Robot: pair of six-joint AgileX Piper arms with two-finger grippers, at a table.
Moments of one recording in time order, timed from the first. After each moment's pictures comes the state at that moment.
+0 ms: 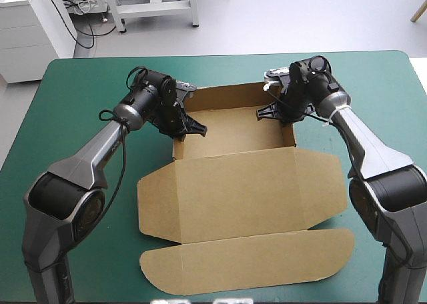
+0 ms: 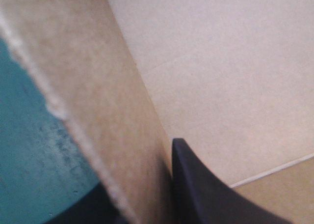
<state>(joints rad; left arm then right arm) -0.46 1.98 -1.83 -0.02 1.24 -0.05 0.31 1.98 -1.88 0.00 1.20 0.06</state>
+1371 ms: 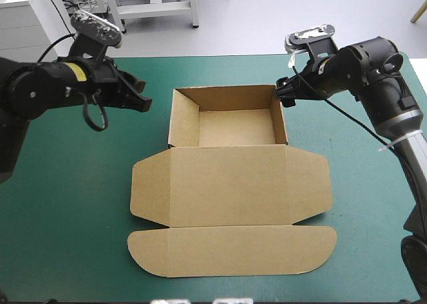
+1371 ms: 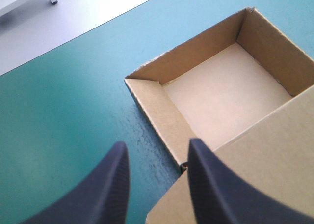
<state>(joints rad) -0.42 1.39 -1.89 -0.04 1.25 0.18 0.32 1.60 -1.88 -0.03 1.21 -0.04</state>
